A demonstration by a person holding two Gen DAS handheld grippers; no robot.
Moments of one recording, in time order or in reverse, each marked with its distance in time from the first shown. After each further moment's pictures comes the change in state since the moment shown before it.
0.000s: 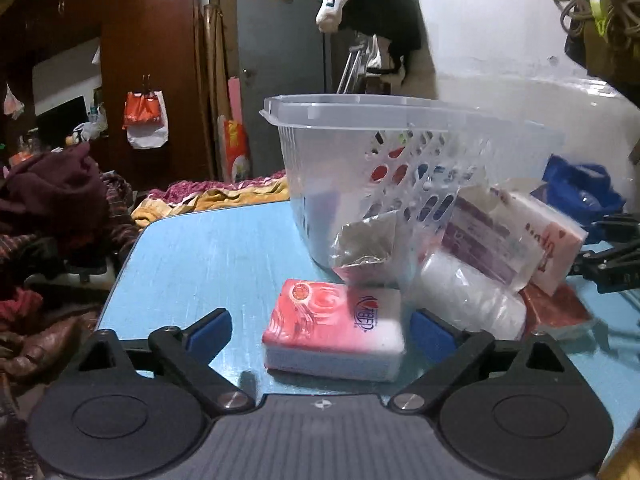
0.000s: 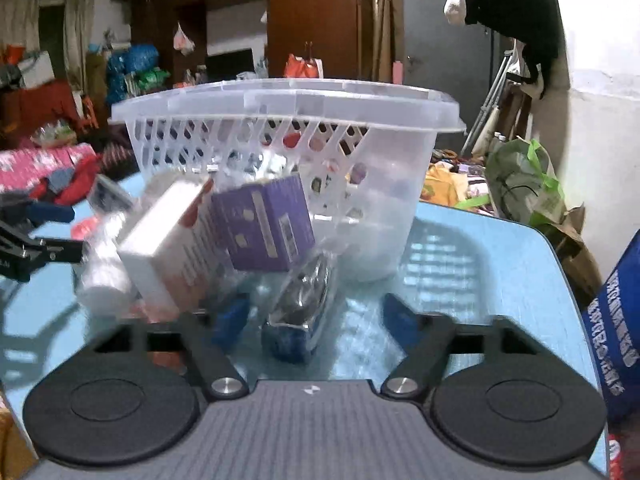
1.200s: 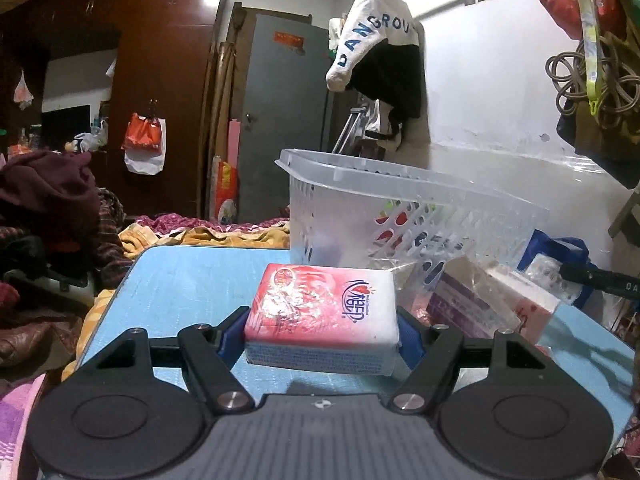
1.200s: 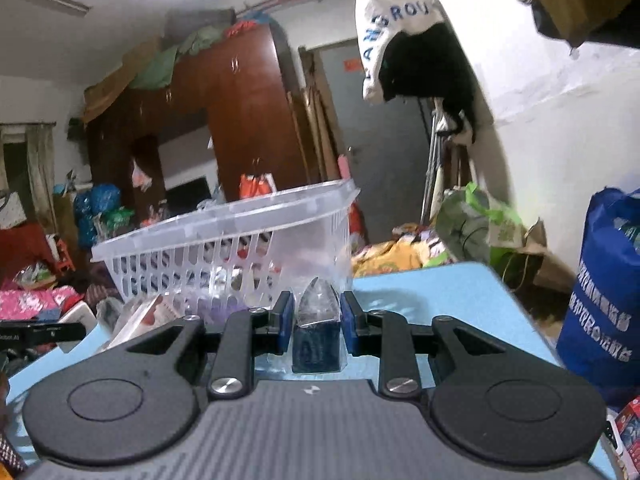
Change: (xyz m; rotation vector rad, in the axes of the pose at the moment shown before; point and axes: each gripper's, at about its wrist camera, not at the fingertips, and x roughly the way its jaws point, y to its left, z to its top) left arm -0.021 0.023 -0.016 -0.129 -0.193 -0.089; right arm -0.052 -0.037 -0.026 0.269 -0.373 -0.061
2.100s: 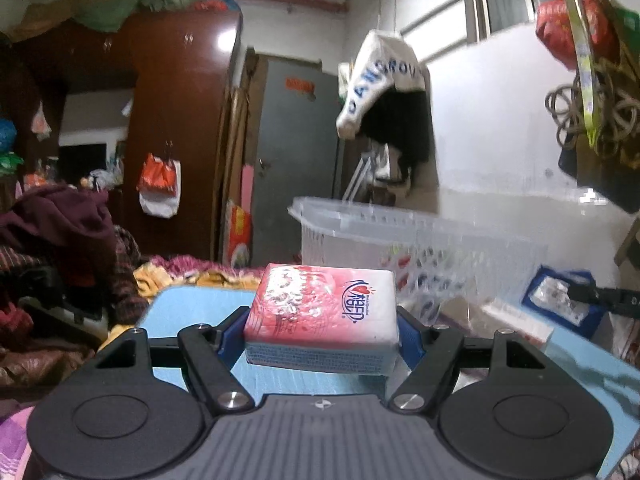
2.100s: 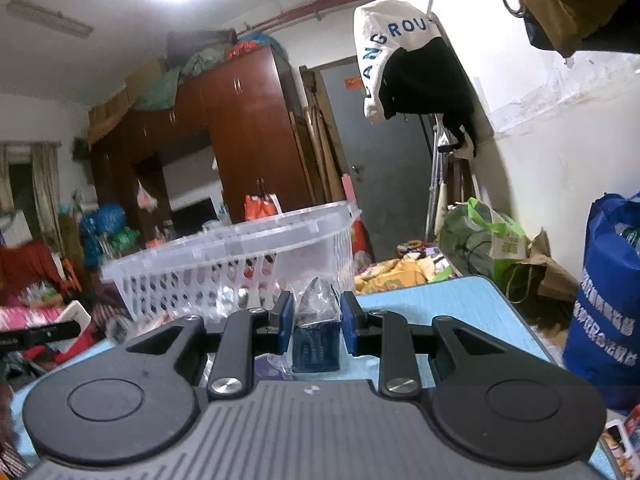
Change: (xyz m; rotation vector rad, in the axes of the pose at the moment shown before) left arm -0.022 0.001 -0.001 -0.008 -0.170 0.043; right arm -0.010 -0.002 0.003 0.037 -0.061 0.026
